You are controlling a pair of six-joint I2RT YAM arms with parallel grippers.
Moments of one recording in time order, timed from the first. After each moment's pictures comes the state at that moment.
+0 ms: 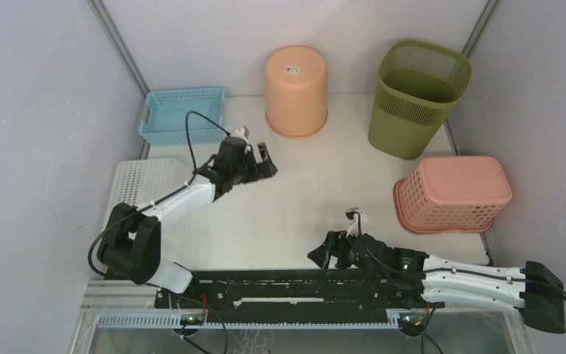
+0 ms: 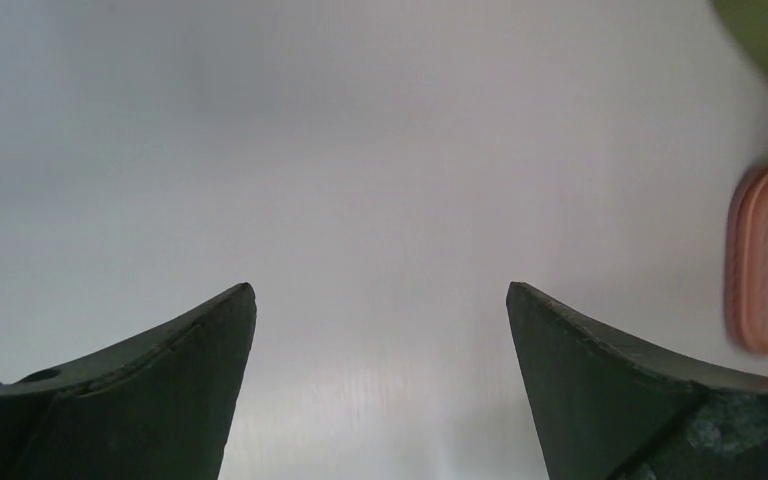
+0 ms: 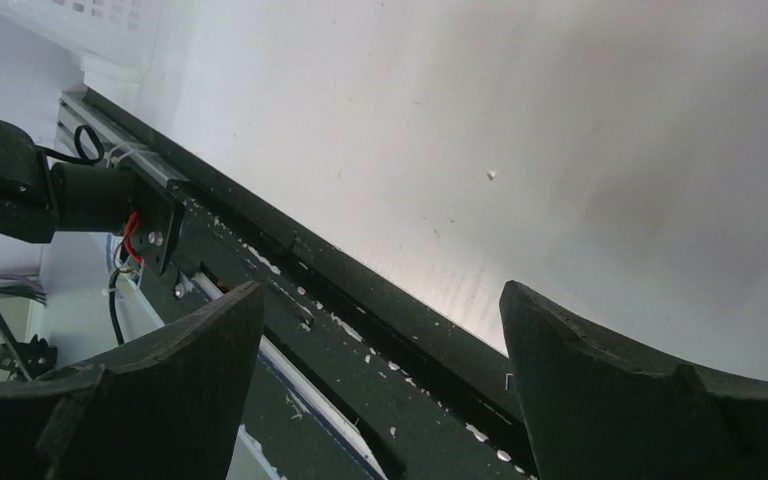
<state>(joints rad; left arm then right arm) -0.45 1.50 0.98 -0.13 0.01 -0.60 1.21 0.64 0.20 -0.11 0.25 0.96</state>
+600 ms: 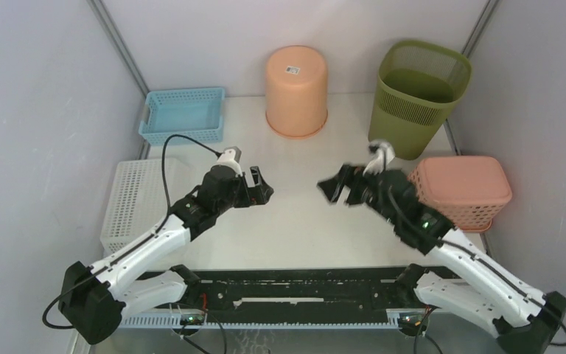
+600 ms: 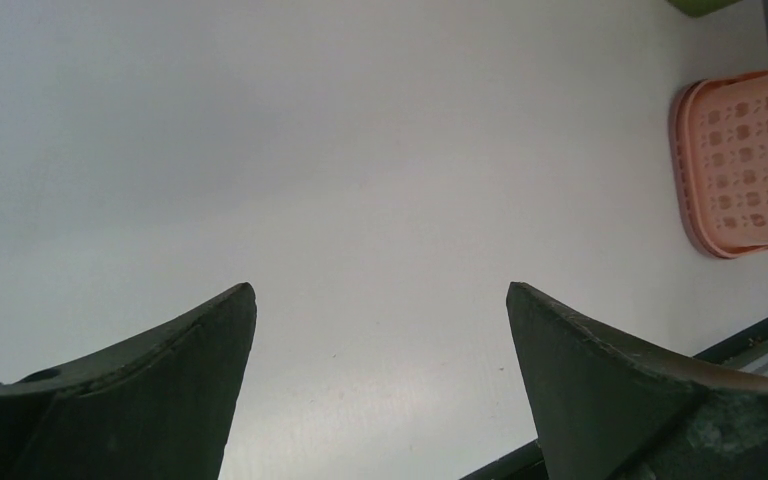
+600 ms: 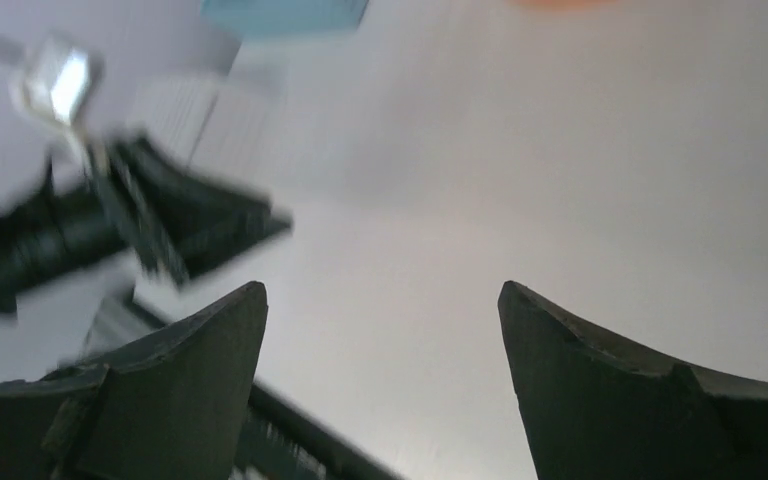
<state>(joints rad) -0.64 1.04 0.72 -0.24 -0.10 -0.62 0.82 0.78 0.71 -0.28 0.14 0.64</state>
